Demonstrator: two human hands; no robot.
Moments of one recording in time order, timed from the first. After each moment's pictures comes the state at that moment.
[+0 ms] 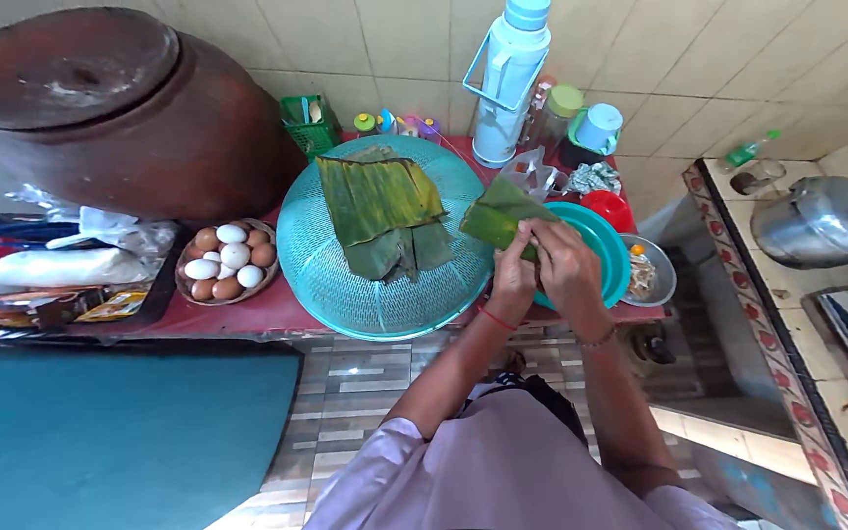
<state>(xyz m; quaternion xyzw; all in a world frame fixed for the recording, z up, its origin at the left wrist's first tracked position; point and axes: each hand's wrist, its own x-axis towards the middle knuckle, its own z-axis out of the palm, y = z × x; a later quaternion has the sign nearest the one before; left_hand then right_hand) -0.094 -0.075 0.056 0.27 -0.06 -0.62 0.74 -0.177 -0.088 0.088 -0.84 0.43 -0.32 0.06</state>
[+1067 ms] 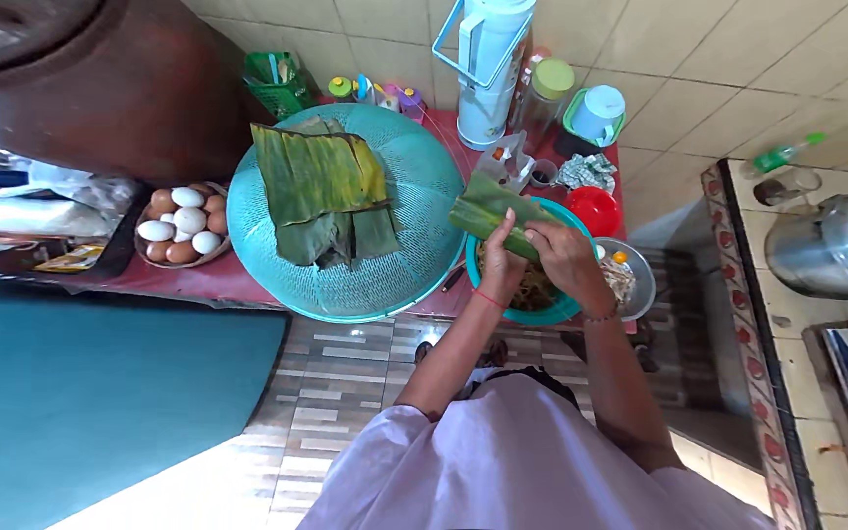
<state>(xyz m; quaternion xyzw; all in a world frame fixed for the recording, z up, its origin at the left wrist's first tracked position) -0.171 -0.141 0.019 0.30 -0.11 -0.59 0.74 -0.272 -0.182 0.081 -0.84 0.45 -0.12 0.27</state>
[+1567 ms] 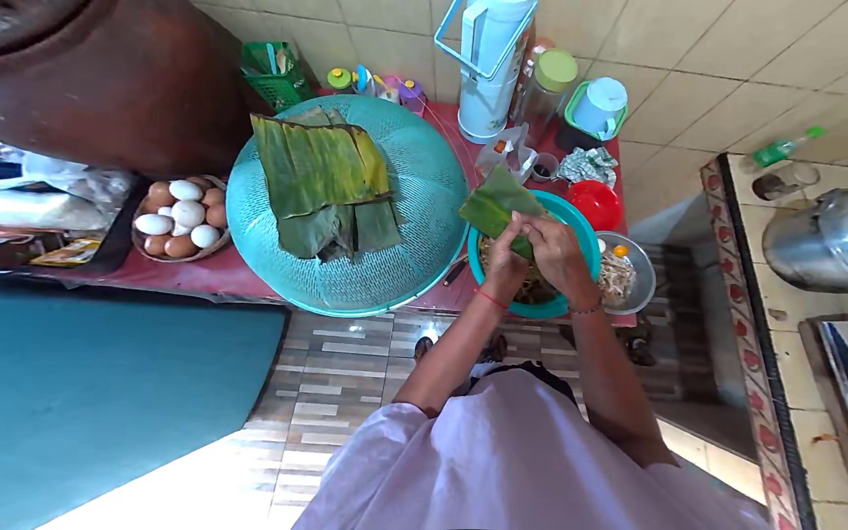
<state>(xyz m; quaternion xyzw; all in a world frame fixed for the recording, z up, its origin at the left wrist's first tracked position) -0.175 -0.130 0.010 0.32 -0.12 -0.59 0.73 -0.261 -0.168 0.068 -0.82 0.44 -0.19 0.31</state>
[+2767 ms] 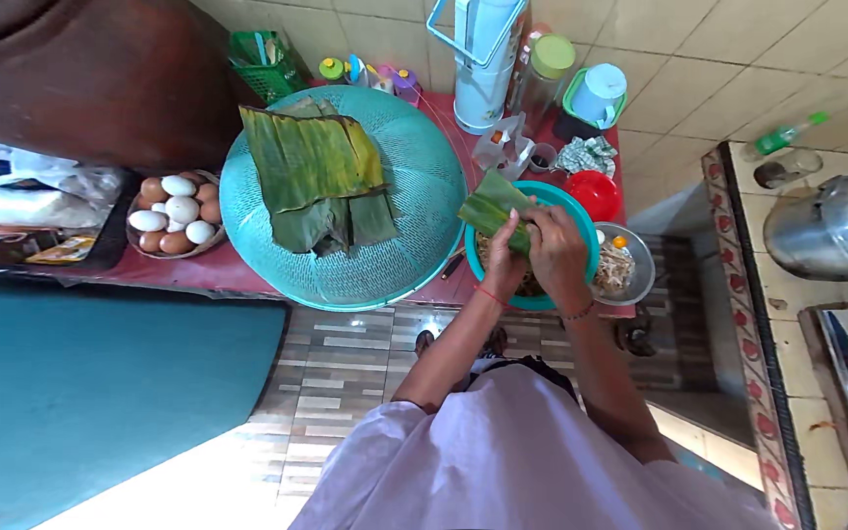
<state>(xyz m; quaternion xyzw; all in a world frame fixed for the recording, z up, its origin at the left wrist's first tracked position) -0.182 -0.126 0.003 0.29 -0.11 -0.62 0.72 -0.261 -0.153 0.045 -0.83 0.48 -0.24 0.13</state>
